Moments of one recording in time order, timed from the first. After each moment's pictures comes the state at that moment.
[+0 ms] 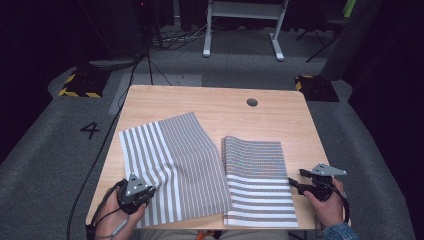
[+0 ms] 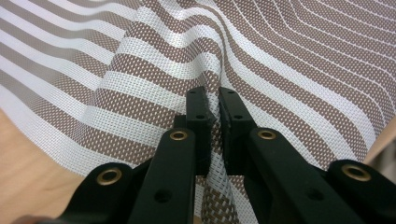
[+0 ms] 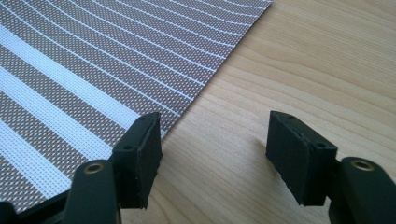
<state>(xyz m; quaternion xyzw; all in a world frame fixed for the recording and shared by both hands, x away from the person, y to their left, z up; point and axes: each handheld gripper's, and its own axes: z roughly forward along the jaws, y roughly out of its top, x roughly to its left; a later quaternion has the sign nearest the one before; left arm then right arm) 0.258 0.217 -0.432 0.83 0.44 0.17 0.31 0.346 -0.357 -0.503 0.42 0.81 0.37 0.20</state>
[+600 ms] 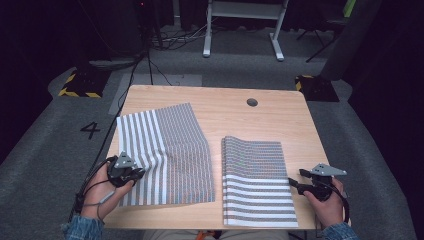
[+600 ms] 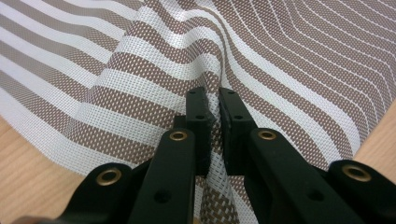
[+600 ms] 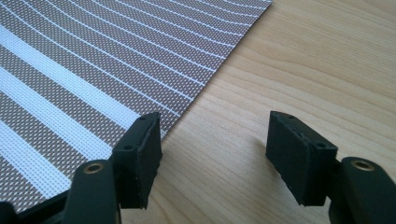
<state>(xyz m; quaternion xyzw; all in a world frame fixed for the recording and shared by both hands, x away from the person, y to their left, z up) 0.325 0.261 -0.440 0.86 0.40 0.14 0.29 0.346 -0.358 -0.503 0.42 0.81 0.37 0.20</state>
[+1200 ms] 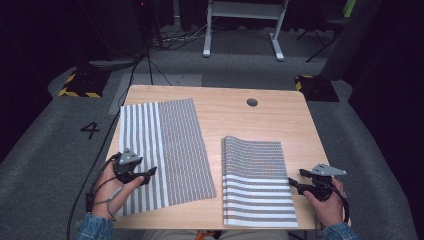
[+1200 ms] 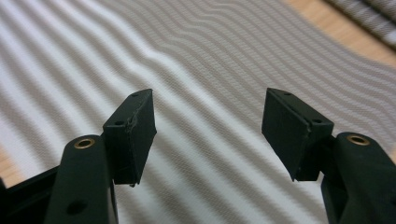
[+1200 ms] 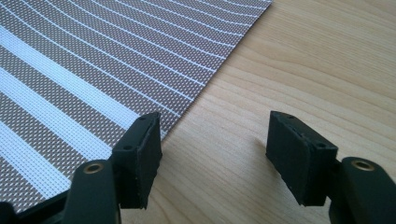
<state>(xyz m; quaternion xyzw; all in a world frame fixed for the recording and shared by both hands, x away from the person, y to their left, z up) 0.323 0.226 -0.442 0.80 0.45 0.17 0.36 0.346 -0.357 -0.503 0.42 0.81 0.37 0.20</state>
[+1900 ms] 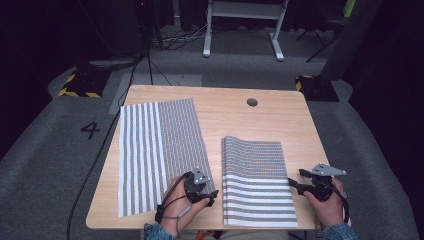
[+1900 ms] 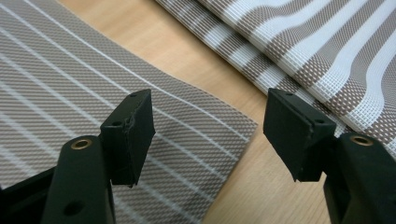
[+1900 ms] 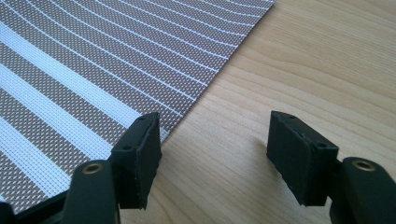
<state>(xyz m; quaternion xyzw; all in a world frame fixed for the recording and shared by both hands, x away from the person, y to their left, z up) 0.306 0.061 -0.487 0.85 0.39 0.08 0.35 0.346 -0.357 -0.503 0.41 0.81 0.37 0.20</state>
